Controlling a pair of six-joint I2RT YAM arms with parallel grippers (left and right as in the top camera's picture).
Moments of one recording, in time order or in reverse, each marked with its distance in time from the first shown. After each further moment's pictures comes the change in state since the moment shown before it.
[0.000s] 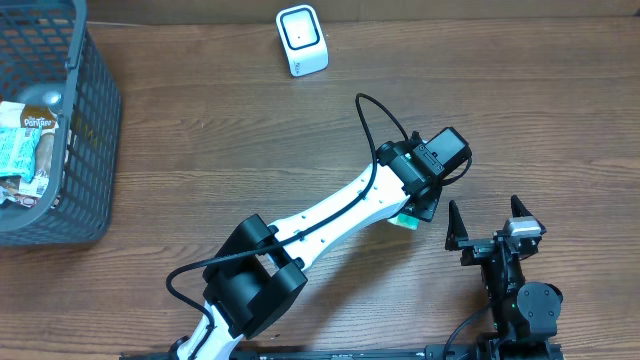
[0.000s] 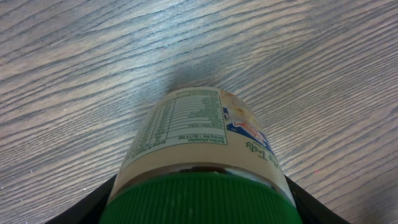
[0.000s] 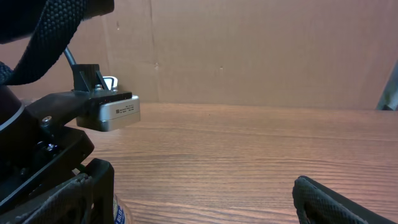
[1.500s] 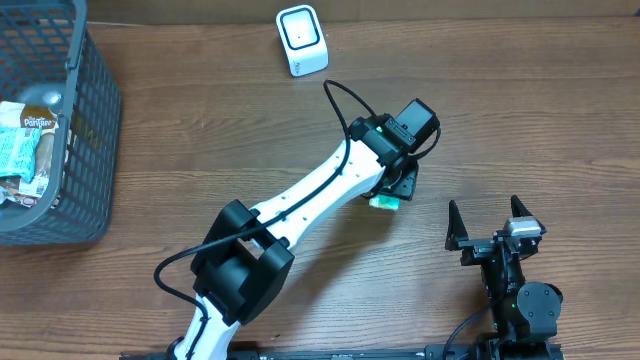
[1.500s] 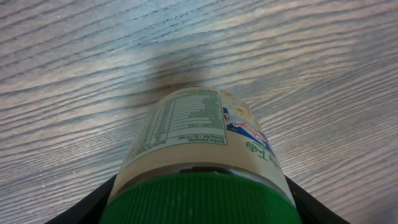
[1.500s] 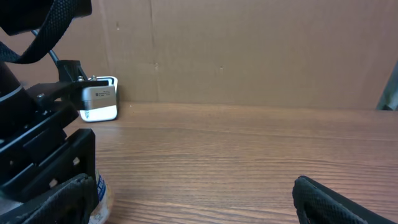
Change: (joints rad) left arm 0.113 0.000 0.004 -0.029 0.060 0.003; right arm 0.000 0.000 0.000 0.000 0.000 0.000
